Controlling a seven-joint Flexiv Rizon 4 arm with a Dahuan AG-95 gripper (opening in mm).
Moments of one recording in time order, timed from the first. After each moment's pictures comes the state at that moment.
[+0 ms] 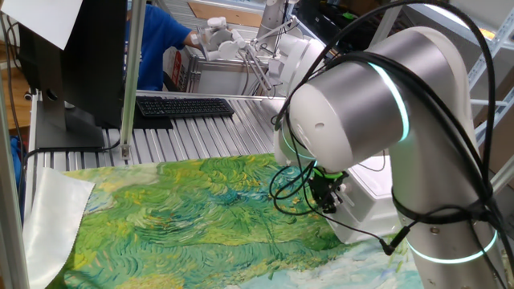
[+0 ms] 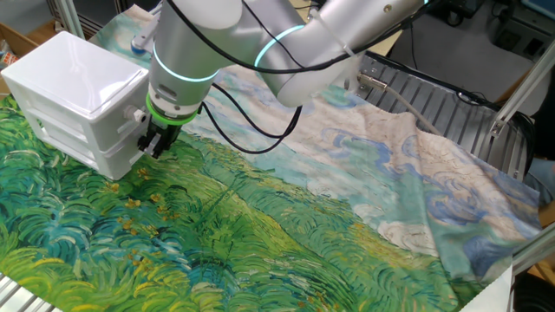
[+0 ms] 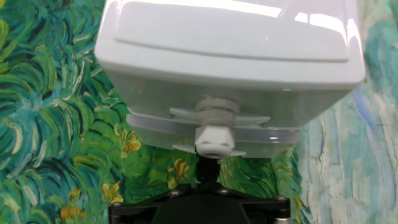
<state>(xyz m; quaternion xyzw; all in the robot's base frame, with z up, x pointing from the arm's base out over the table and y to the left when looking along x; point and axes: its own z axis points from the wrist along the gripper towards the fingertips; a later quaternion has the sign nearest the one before) 0.552 -0.201 0.062 0.63 0.75 -0.11 0.12</state>
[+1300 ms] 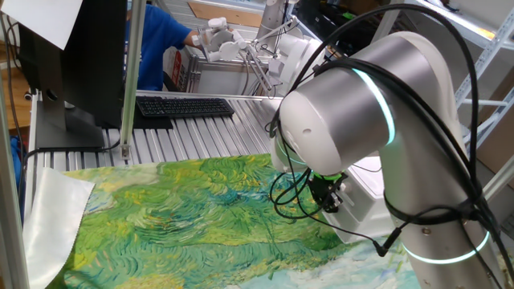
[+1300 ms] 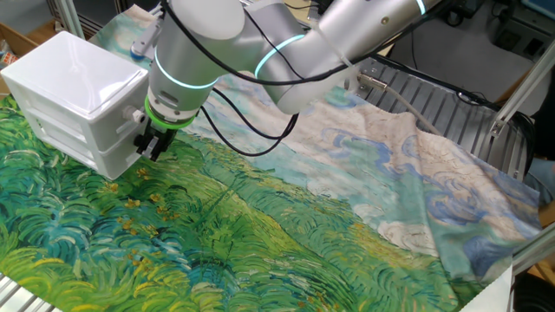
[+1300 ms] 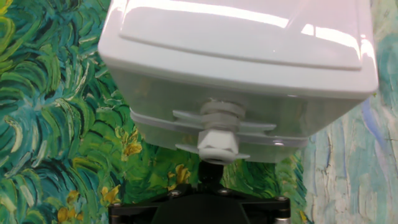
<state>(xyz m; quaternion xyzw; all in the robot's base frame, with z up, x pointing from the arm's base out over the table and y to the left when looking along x) 0.557 -0.208 0.056 0.61 0.77 -0.13 0.13</state>
